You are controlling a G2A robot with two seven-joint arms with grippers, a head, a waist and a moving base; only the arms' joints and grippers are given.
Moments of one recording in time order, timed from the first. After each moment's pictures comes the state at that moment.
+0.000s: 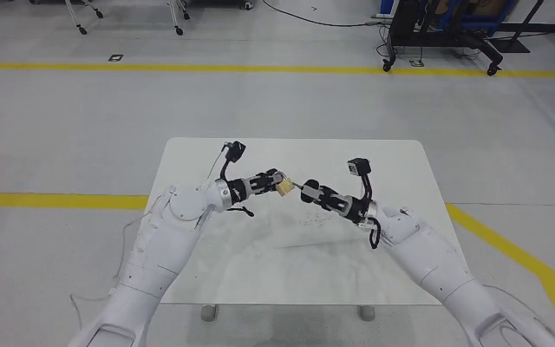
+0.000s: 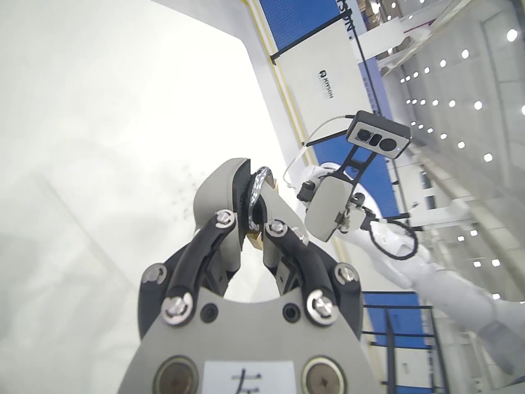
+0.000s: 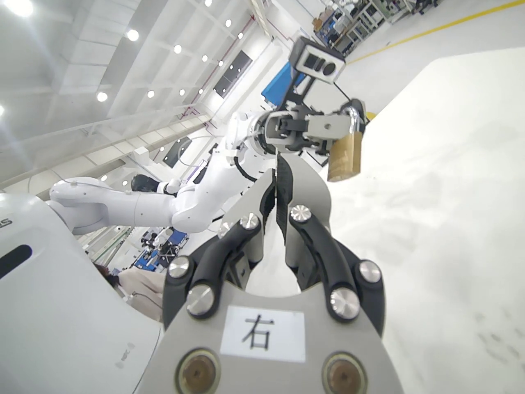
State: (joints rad) left arm 0.94 -1.31 -1.08 -1.19 -0.01 -0.17 -0.84; right arm -1.00 -1.08 0.81 -1.11 0.37 -0.97 0.54
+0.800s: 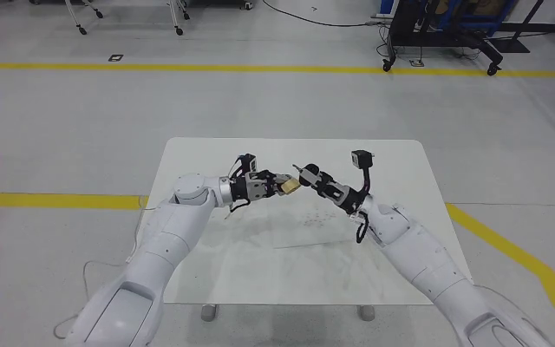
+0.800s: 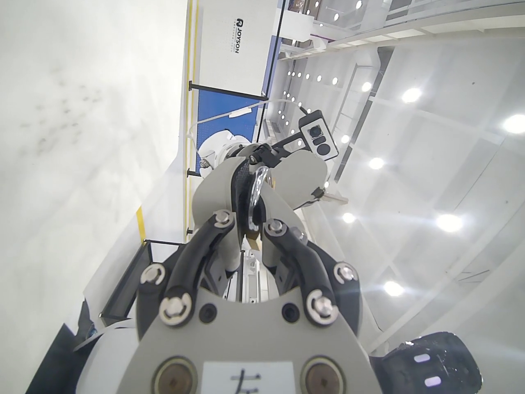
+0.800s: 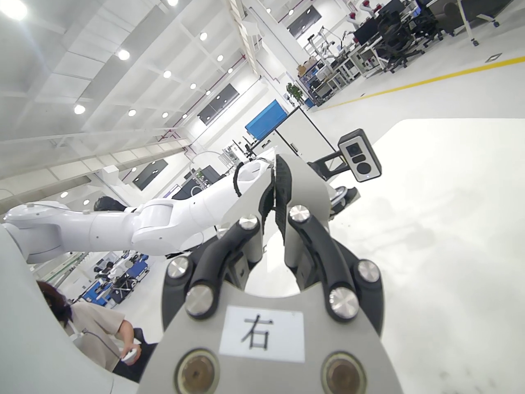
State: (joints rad) left arm 0.72 -1.41 -0.98 -0.68 -0.59 -0.05 -1.19; right arm -1.02 -1.13 0.87 -1.13 0.09 -0.93 0.26
